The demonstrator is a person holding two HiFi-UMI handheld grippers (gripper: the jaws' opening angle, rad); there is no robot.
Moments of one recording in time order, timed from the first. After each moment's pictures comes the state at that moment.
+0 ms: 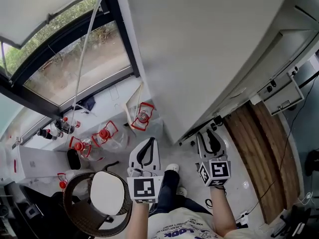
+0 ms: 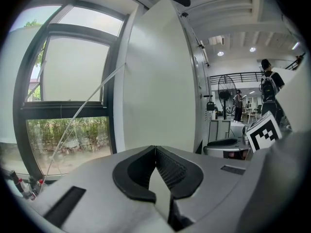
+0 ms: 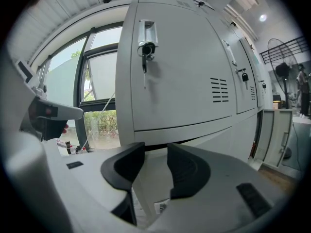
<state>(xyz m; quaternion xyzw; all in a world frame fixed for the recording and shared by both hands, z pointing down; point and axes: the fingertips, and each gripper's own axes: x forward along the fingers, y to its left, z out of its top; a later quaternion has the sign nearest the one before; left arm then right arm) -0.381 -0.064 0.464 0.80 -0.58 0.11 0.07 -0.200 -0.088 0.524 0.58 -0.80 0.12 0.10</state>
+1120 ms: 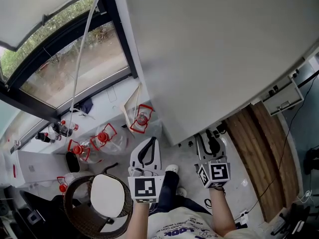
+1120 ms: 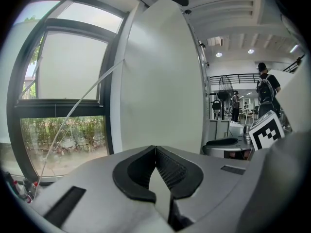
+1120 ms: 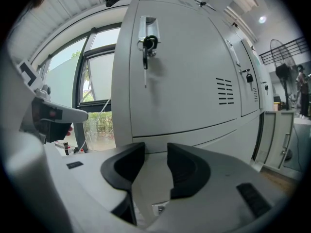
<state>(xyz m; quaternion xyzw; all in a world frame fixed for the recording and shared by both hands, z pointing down) -0.382 -0.093 0.469 0.81 -0.57 0.11 0.07 -0.210 -0.108 0.519 0.59 -0.80 0.11 0.09</state>
